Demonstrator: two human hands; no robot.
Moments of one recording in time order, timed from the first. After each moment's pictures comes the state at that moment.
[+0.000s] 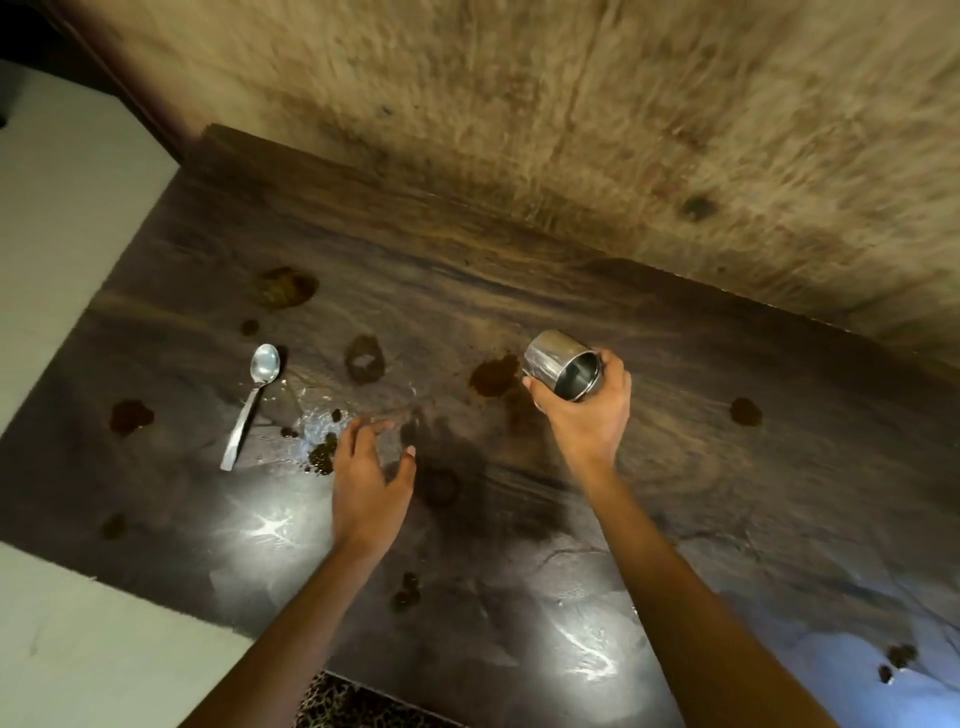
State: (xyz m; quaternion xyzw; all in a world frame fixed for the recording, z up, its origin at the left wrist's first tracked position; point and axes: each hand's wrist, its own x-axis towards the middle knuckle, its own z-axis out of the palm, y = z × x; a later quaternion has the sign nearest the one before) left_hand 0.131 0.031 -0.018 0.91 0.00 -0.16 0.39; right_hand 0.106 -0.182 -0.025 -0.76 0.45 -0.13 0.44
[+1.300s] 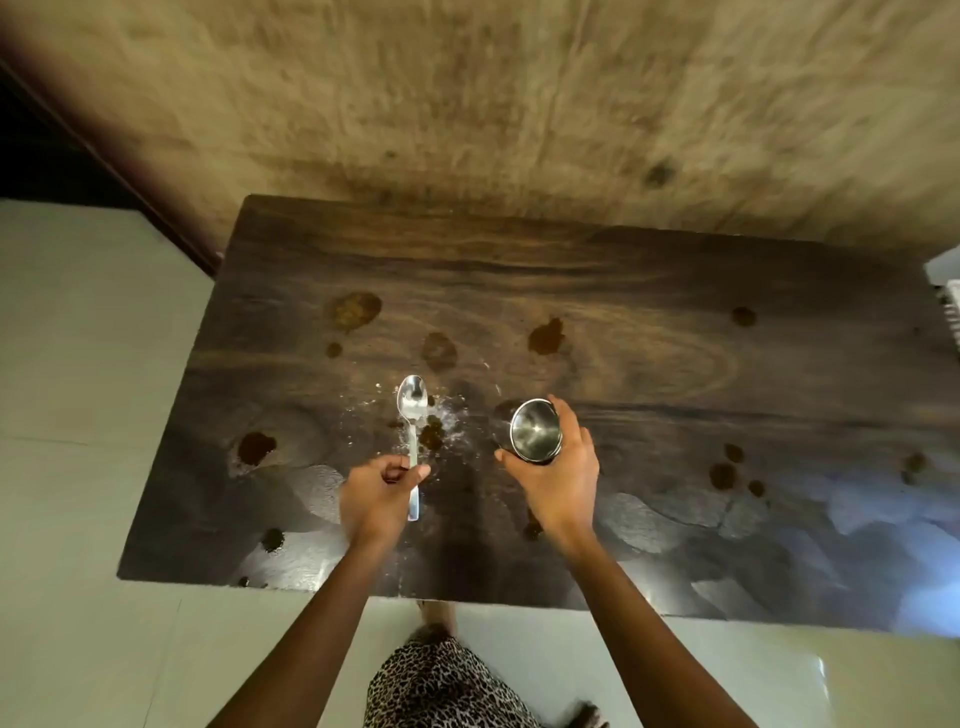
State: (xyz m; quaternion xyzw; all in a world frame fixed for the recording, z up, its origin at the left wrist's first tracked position) left_hand 0.174 0.200 0.002 0.89 0.04 -0.26 0.37; right_hand 0.071 0.057 0.033 -0.73 0.50 -0.10 0.46
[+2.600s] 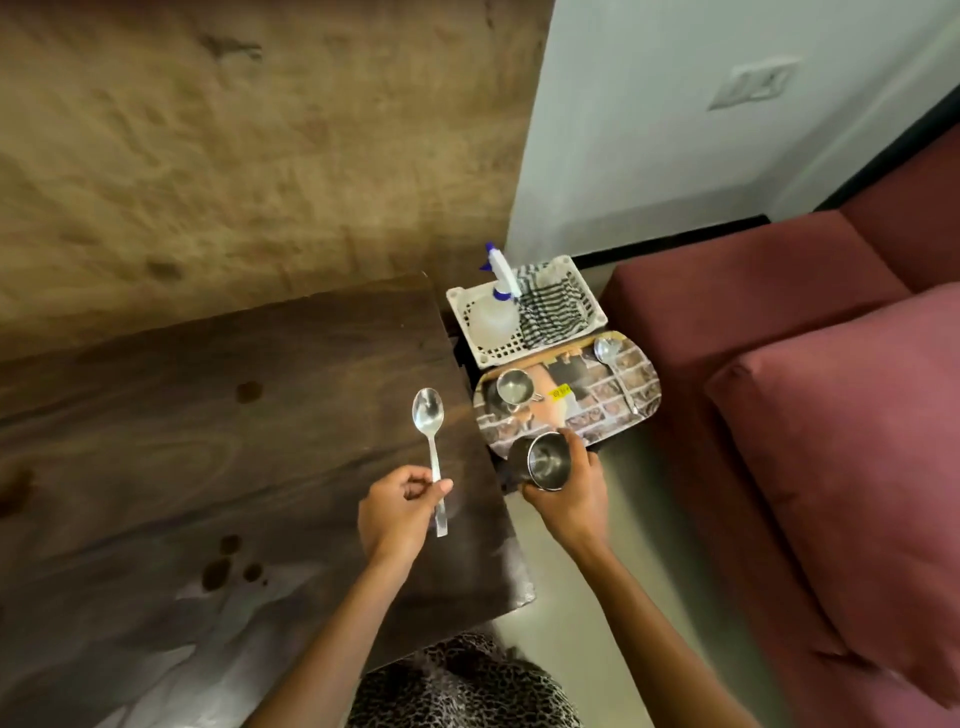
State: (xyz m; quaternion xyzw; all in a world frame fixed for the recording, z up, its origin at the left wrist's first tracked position) left_hand -0.288 -0.322 0.097 0.83 -0.17 -0.36 0.39; right_hand -0.447 -0.417 0.098 -0.66 0.63 -0.13 0.39
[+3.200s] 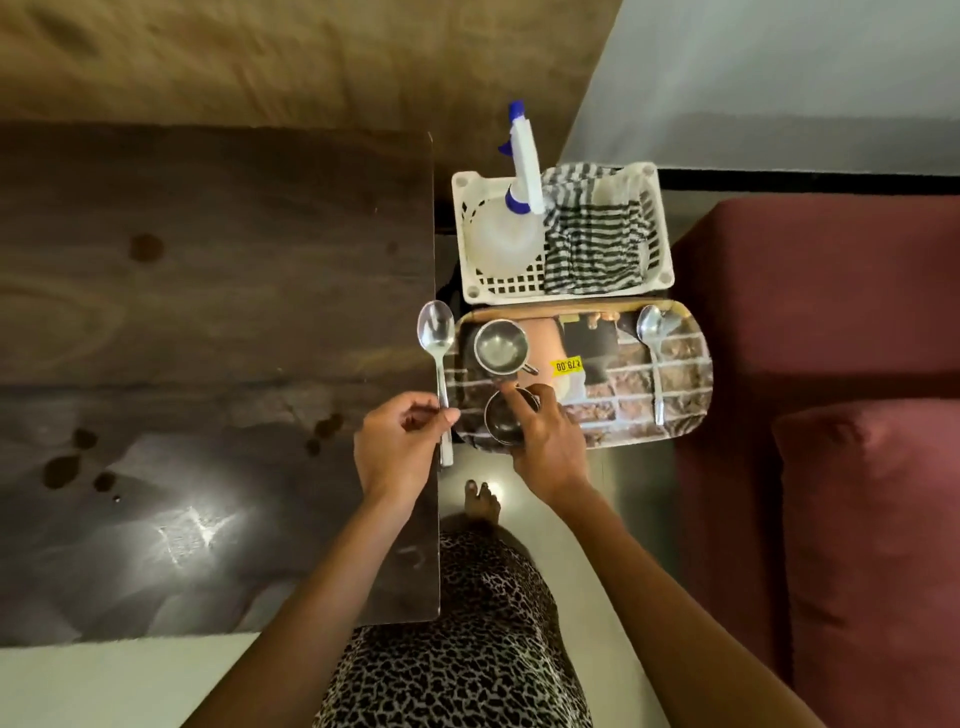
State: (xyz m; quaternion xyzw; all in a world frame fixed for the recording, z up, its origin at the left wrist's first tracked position) left_hand -0.350 -0.458 -0.005 0.83 -0.04 -0.34 0.44; right_hand -0.473 -0.568 -0.064 -0.90 0.35 0.10 0.22
